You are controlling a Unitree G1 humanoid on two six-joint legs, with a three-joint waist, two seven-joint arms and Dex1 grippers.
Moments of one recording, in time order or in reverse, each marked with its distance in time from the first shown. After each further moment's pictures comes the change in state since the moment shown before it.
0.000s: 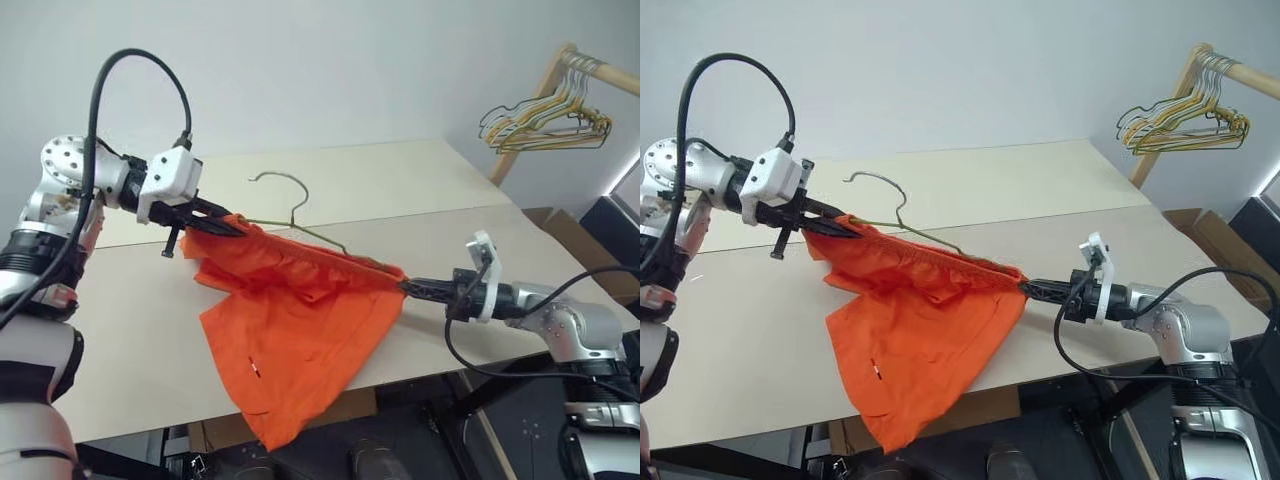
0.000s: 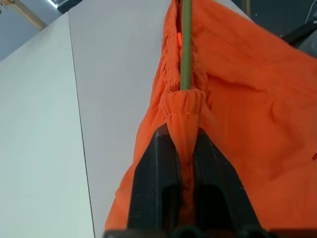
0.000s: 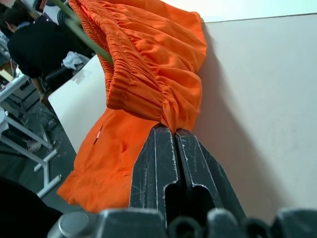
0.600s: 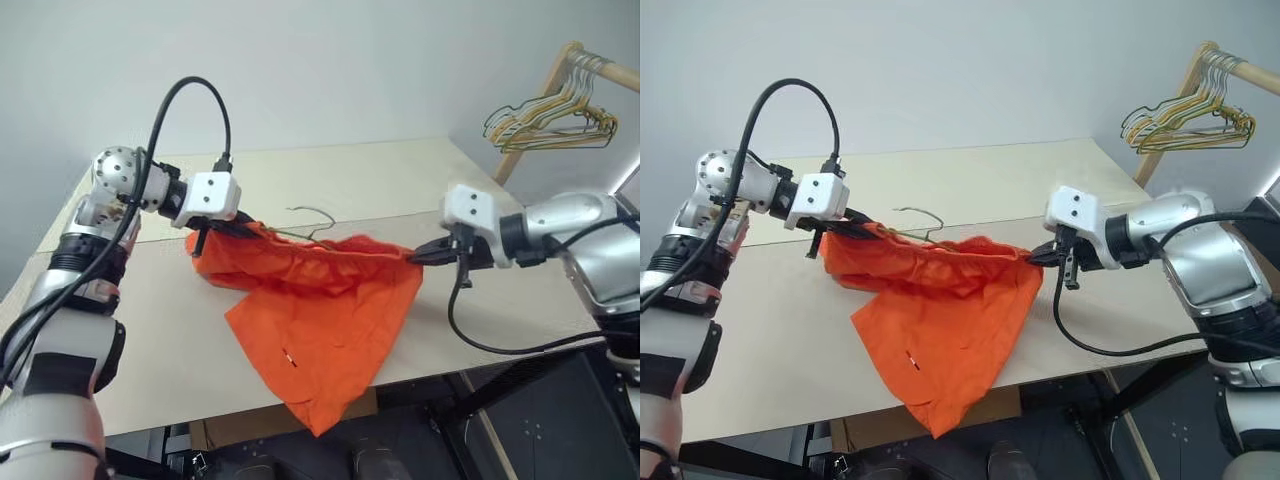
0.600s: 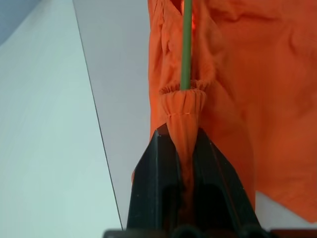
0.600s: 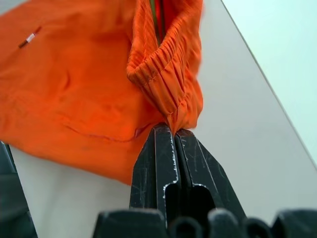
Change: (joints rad) left arm -0.002 -0.190 0.140 0.039 0.348 -0.072 0.119; right arm -0.393 -0.253 0.332 -0.249 -0.406 -0.148 0.080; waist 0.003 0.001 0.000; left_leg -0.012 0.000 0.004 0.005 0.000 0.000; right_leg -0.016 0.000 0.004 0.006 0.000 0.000
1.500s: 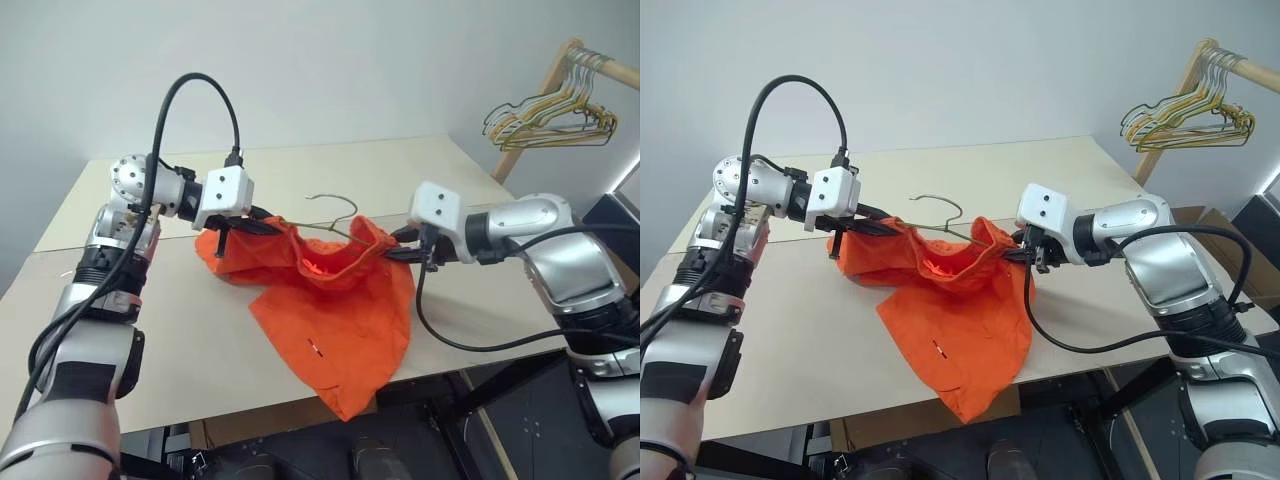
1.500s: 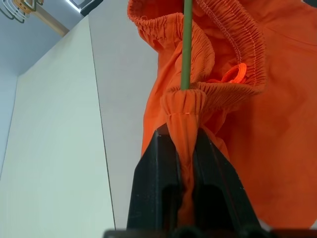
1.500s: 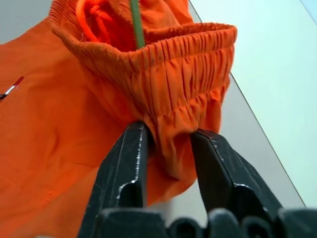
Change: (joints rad) left arm 0.074 -0.073 0.132 -0.109 -0.001 0.082 -0.004; right arm 0.054 0.143 0.005 0.038 -0.080 -0.082 -0.119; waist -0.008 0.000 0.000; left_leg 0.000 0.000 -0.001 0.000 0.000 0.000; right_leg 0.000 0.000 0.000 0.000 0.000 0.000
